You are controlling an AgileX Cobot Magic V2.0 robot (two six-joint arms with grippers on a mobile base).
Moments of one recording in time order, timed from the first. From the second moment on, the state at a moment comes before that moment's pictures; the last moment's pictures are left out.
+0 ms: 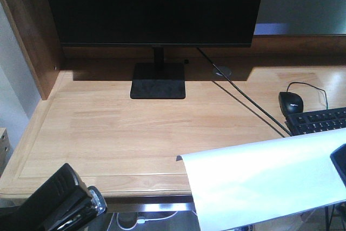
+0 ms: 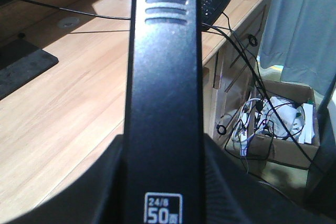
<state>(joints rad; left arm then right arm) -0.36 0.38 -0.48 -0.73 0.78 0.83 0.37 0.35 -0.01 -0.33 -0.71 1.54</state>
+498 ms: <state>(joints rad) -0.36 0.38 -0.48 -0.73 0.78 0.83 0.37 0.35 -0.01 -0.33 -0.71 1.54</state>
